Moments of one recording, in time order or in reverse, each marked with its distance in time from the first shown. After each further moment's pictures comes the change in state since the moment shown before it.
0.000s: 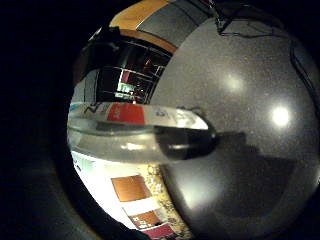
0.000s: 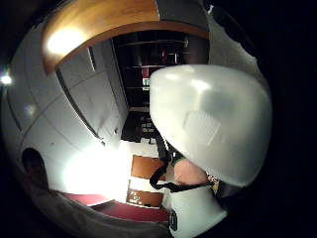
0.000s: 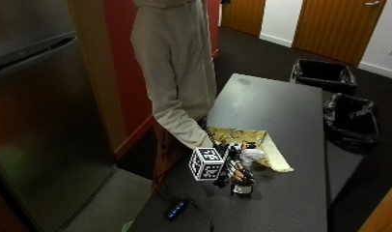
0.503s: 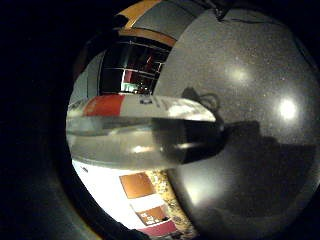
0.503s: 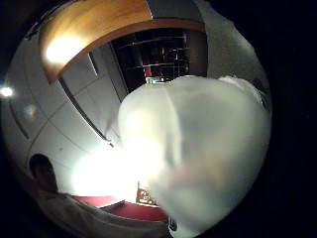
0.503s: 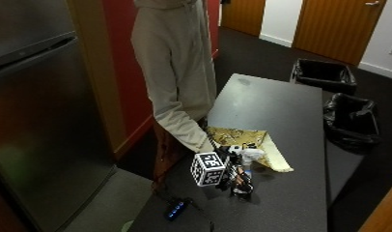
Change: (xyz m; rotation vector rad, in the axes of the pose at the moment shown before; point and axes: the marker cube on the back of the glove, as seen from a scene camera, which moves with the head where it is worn) arm 0.013 -0.001 0.010 -0.048 -0.065 0.061
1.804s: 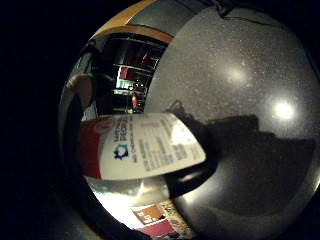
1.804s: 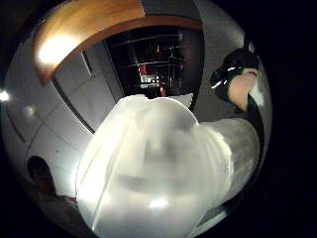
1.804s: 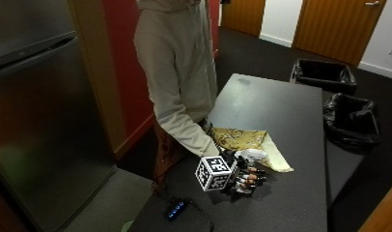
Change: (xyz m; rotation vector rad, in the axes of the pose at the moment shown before) arm 0.002 -0.023 0.010 -0.016 0.048 0.005
